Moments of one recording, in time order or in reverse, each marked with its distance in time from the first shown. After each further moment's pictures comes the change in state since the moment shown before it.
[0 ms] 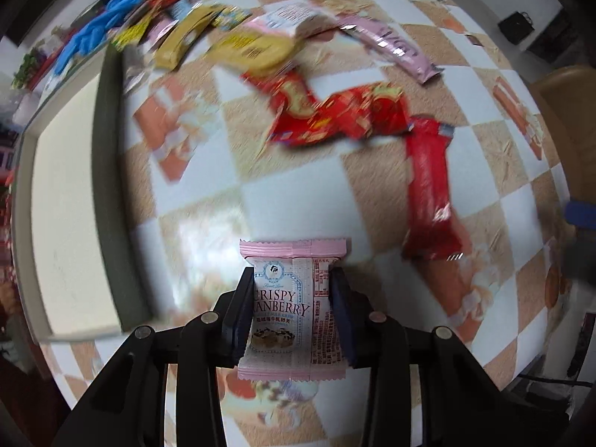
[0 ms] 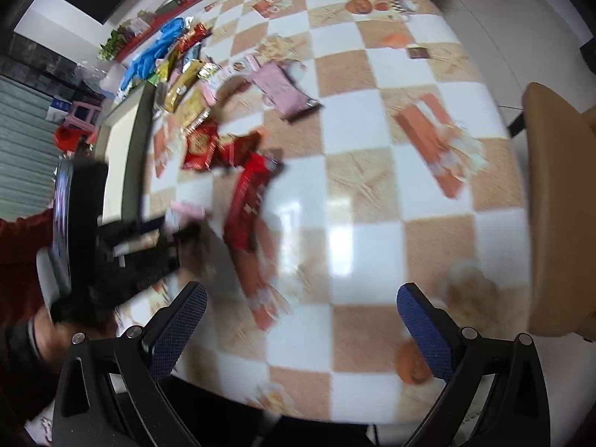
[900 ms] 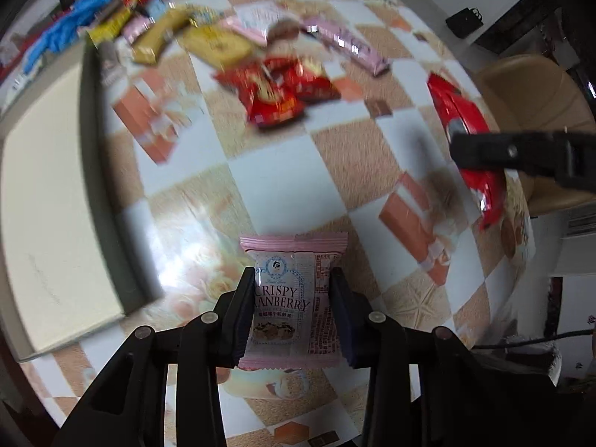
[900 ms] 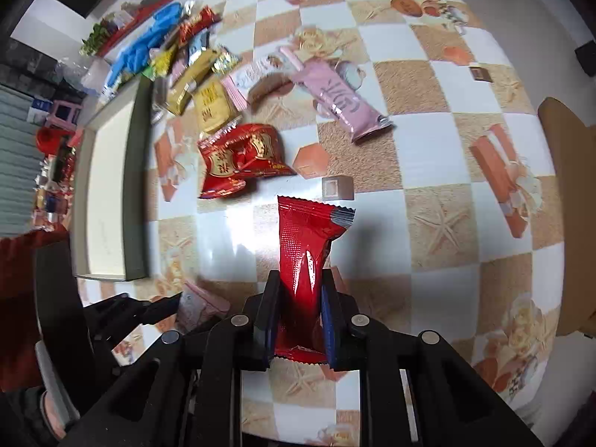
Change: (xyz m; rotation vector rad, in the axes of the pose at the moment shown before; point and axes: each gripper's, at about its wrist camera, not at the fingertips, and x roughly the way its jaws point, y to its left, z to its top) left arm -0.023 0.041 -0.033 0.110 -0.026 -0.217; right arm 0.033 0.057 0.028 0.031 0.033 -0.076
